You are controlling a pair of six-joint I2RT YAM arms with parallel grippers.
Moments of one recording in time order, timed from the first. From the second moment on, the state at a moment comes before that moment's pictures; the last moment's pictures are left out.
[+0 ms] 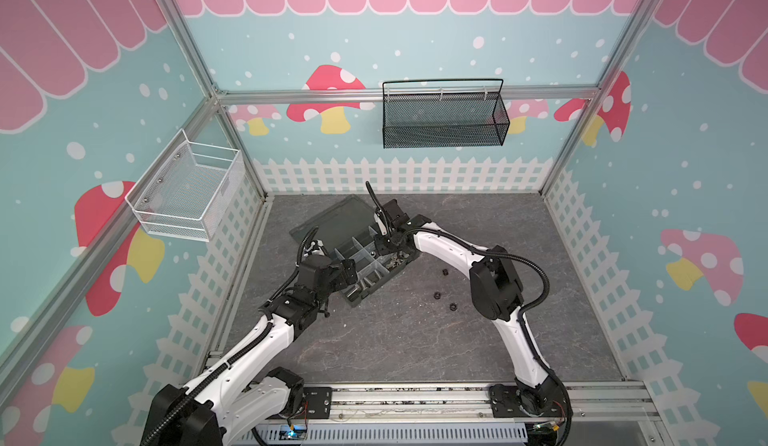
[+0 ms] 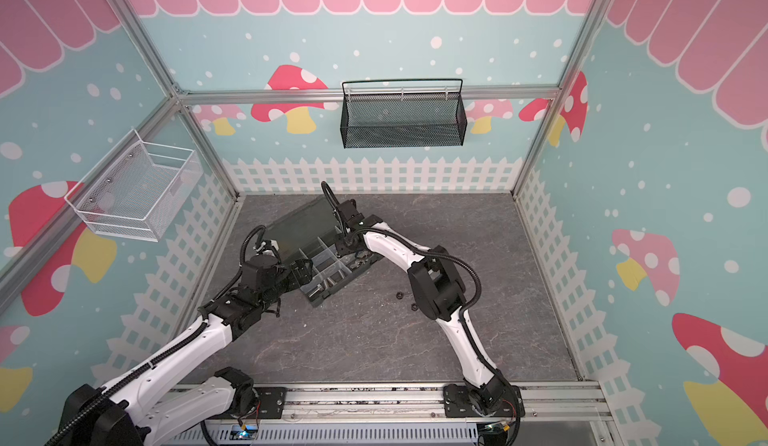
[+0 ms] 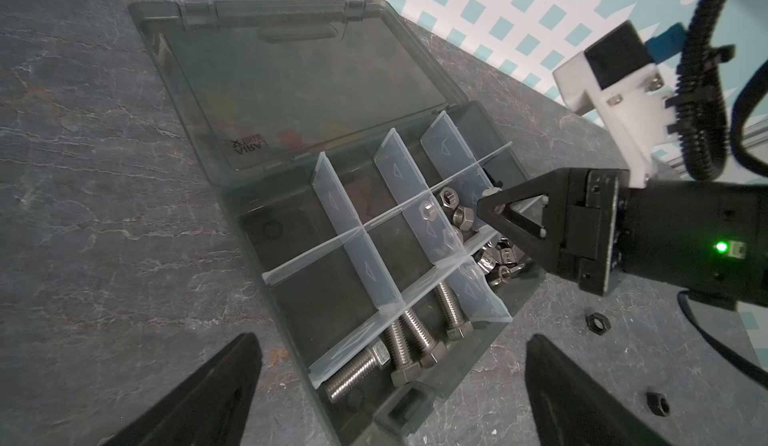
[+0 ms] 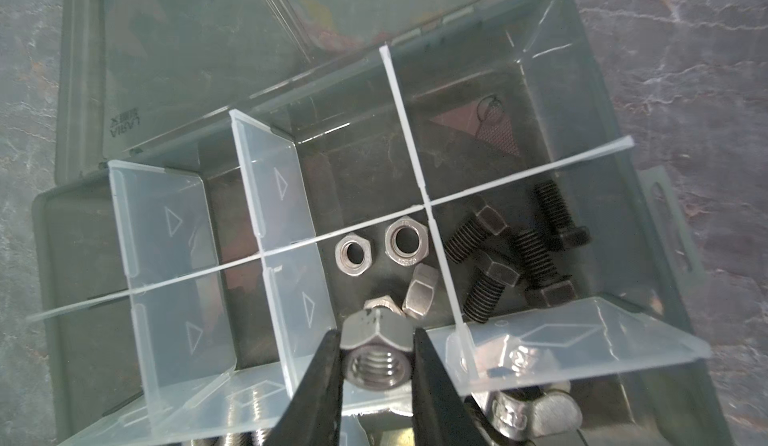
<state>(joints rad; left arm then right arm) -0.39 1.01 0.60 -0.19 -0.17 -0.64 0.72 2.31 2.01 -0.69 -0.03 0.31</state>
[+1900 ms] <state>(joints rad) -0.87 1.78 1.13 -0.20 -0.07 -0.46 0.44 1.07 0.85 -0.66 0.51 0.69</state>
